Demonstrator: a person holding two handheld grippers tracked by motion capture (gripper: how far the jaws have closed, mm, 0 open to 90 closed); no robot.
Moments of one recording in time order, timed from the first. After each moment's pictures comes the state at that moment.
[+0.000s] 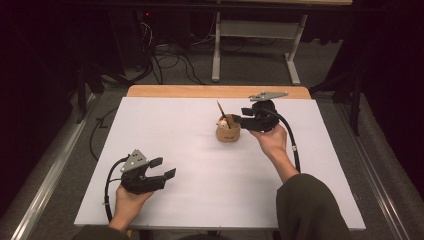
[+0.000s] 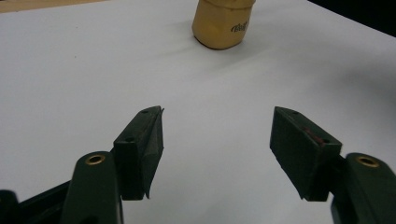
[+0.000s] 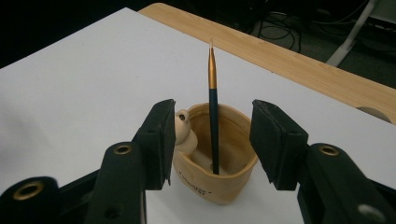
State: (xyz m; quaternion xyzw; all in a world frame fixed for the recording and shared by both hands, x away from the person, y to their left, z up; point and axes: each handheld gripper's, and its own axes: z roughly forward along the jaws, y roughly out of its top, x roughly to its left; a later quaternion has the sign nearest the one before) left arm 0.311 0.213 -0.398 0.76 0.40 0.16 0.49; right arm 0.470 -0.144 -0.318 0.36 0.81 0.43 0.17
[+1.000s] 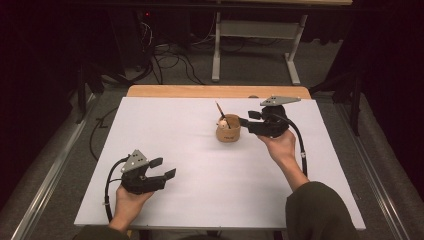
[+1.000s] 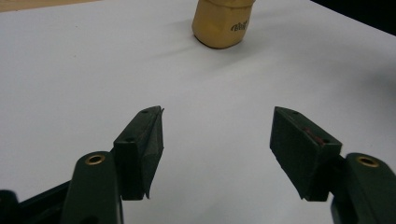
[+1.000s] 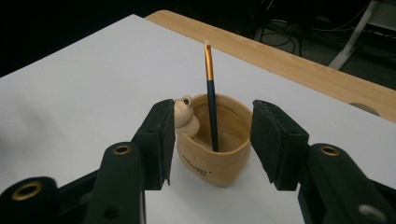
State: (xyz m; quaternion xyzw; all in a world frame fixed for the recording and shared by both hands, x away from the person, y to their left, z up) left arm 0.311 0.211 -0.398 0.76 0.41 0.16 0.48; right arm 0.450 -0.165 -0.313 0.36 0.80 0.45 0.17
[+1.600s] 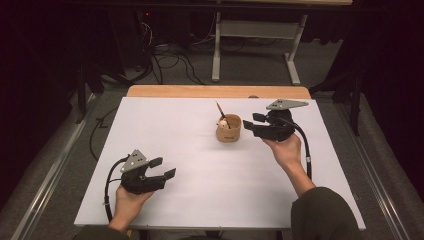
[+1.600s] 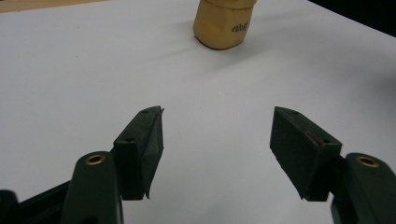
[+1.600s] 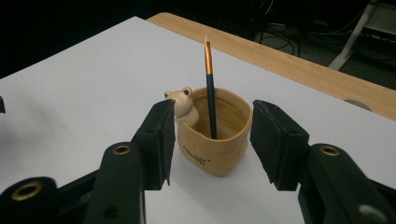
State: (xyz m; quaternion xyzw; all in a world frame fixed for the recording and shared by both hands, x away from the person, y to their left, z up) left arm 0.311 0.213 -0.398 0.76 0.41 0.16 0.49; right arm 0.438 -0.178 -0.312 0.36 0.80 0.46 0.17
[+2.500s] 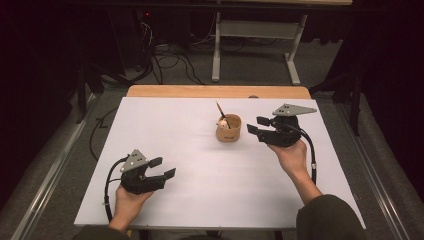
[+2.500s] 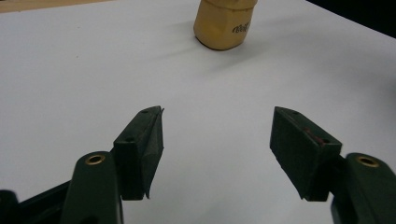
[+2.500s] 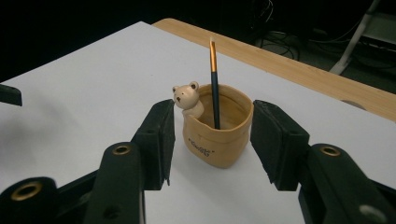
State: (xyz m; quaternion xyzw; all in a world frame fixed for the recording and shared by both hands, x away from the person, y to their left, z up) left arm 0.311 0.213 -0.398 0.75 0.41 0.16 0.49; right arm 0.420 -0.190 -0.311 0.35 0.79 0.47 0.18
